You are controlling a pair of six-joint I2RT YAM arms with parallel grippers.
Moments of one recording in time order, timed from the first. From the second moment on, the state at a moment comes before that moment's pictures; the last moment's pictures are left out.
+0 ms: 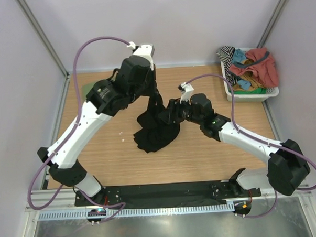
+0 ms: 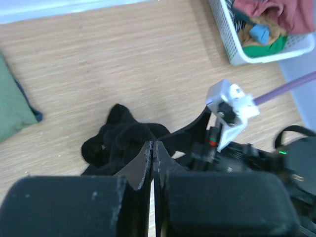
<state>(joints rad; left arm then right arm) -0.87 1.60 2.04 -0.97 -0.36 -0.42 0.65 1.29 0.86 0.14 -0.22 0.48</state>
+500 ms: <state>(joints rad) -0.87 1.35 2.31 -0.95 -0.55 -0.38 0.76 1.52 0.77 0.26 -0.06 0.50</state>
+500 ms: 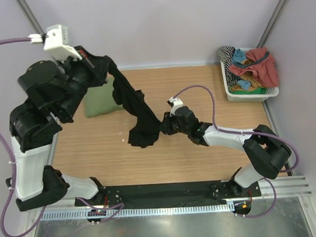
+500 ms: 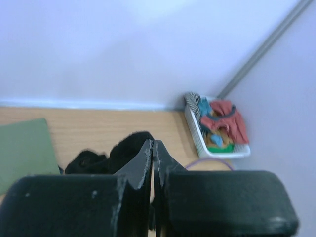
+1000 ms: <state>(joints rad) -0.87 0.98 1.93 -0.79 -0.87 -0.29 0.76 1.10 0.84 -0.10 -0.10 0.48</state>
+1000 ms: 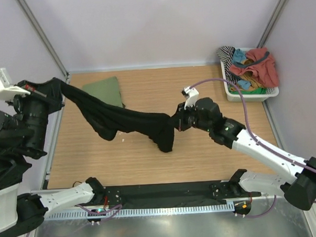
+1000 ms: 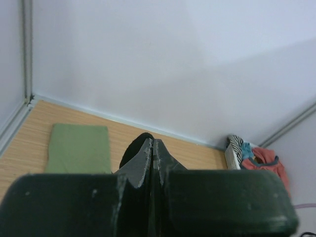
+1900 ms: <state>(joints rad) -0.50 1.22 1.34 -0.65 -0.62 -0.60 0.59 1.33 0.91 -0.54 0.01 0.38</state>
